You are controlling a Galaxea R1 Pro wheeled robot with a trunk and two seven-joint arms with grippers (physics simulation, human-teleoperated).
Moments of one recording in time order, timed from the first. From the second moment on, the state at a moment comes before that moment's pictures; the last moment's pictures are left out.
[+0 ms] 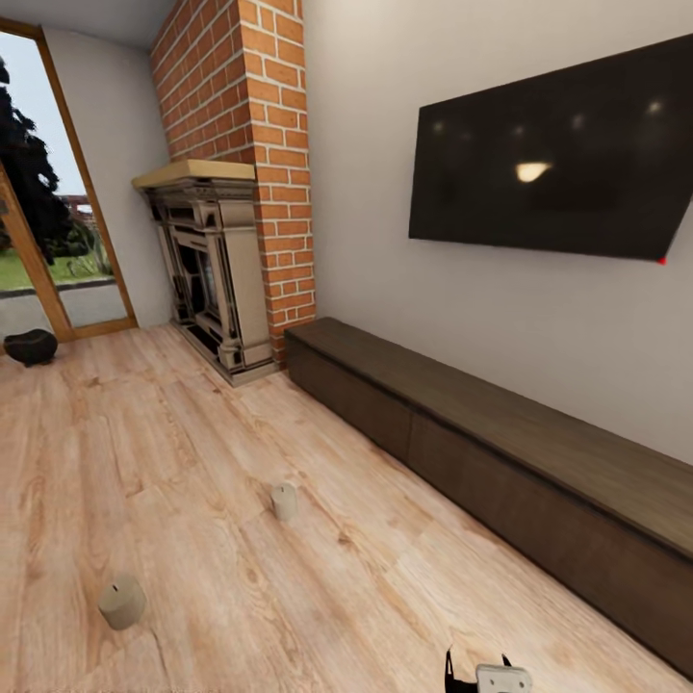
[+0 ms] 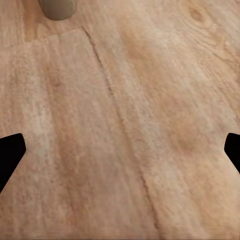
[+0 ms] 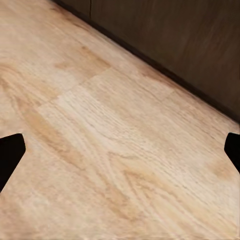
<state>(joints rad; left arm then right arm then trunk) -0.17 0.01 -1.19 -0.03 1.49 -0.77 0.15 -0.37 0.07 0.25 0.02 -0.04 -0.80 -0.39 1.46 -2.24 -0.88</state>
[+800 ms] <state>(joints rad) -0.15 0.01 -1.20 -0.03 1.49 -0.84 0.14 -0.37 0.07 0.25 0.02 -0.04 -0.75 -0.38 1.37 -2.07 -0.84</state>
